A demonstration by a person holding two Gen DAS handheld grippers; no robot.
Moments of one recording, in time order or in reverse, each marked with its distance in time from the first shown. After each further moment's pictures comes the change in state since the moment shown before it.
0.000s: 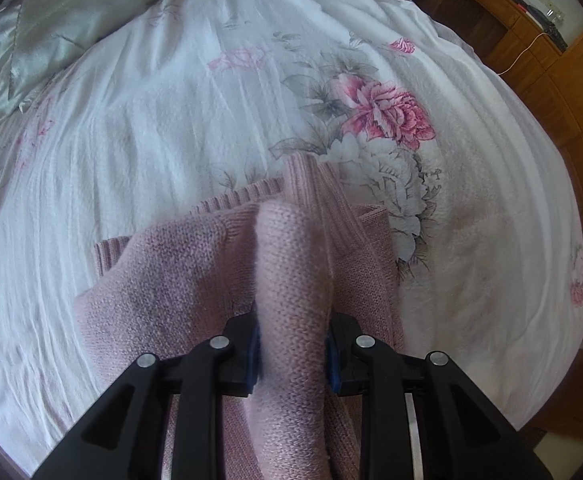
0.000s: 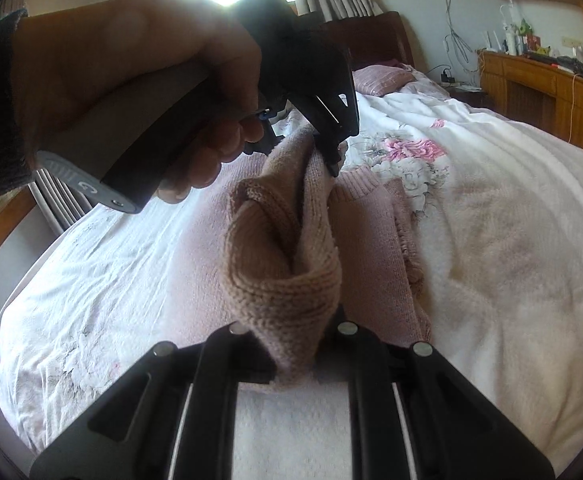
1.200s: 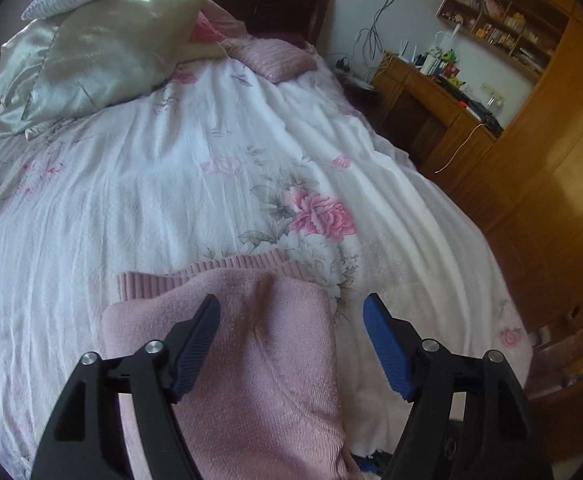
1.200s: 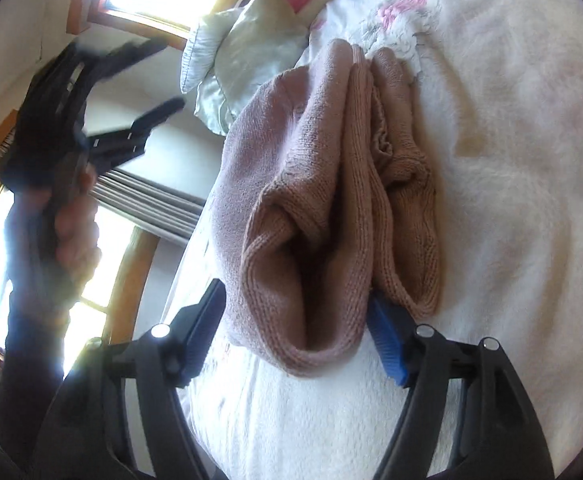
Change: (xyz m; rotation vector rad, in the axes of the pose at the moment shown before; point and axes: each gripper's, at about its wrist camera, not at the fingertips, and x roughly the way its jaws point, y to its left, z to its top) left arm -0.098 0.043 -0.073 -0.044 -0.405 -0.310; right arm 0.048 -0.121 -0.017 0.431 0.296 0.556
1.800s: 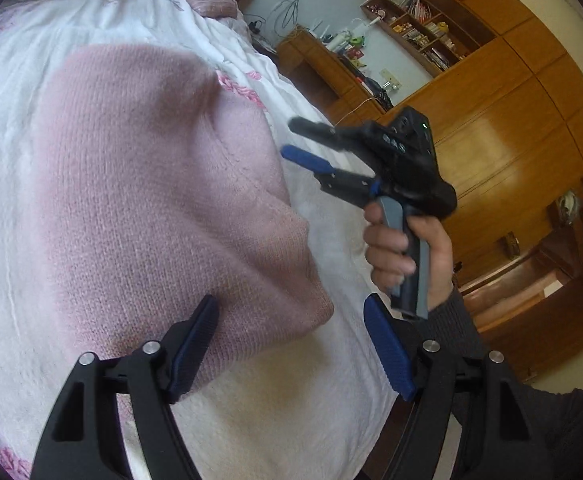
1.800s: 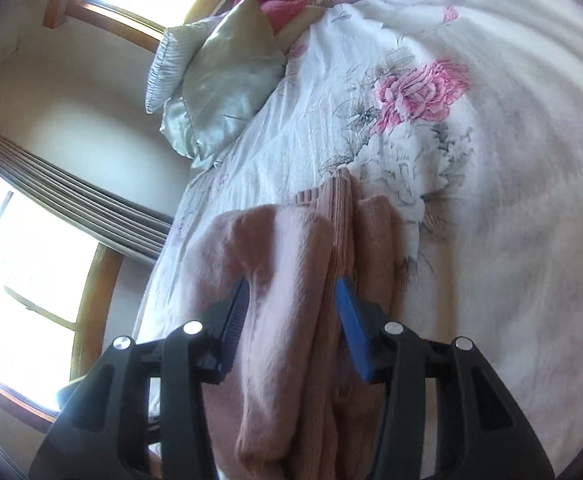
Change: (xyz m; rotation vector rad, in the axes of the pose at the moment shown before) left arm 0.023 0.061 -0.157 -0.032 0.107 -0.488; right arm 0.026 0.002 0.162 -0.038 0.011 -0.164
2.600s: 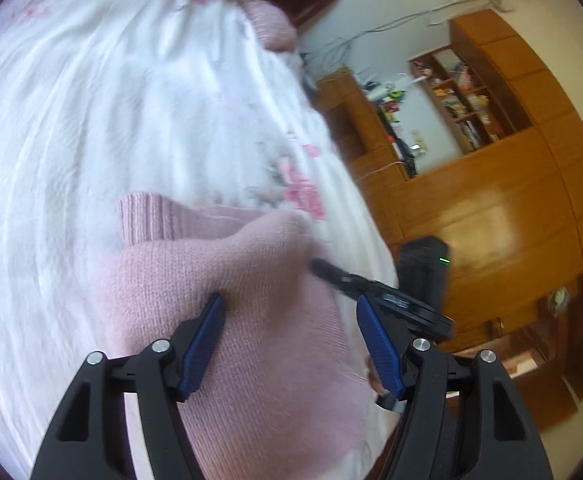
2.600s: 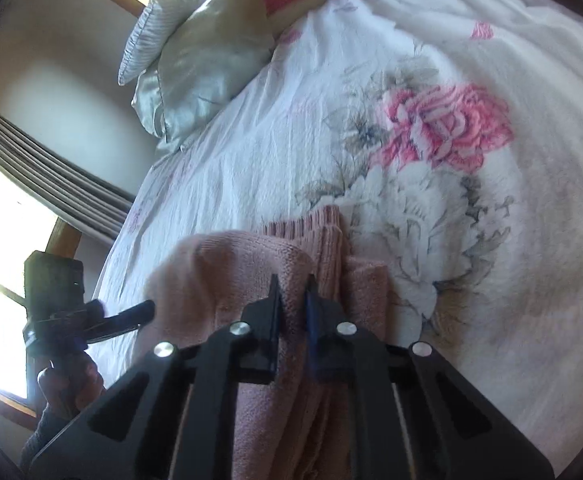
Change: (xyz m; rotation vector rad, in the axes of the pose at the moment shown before) left arm -0.010 0.107 0.139 -0.251 -0.126 0.026; right arm 0.048 -0.002 0.040 -0.107 0.007 -0.117
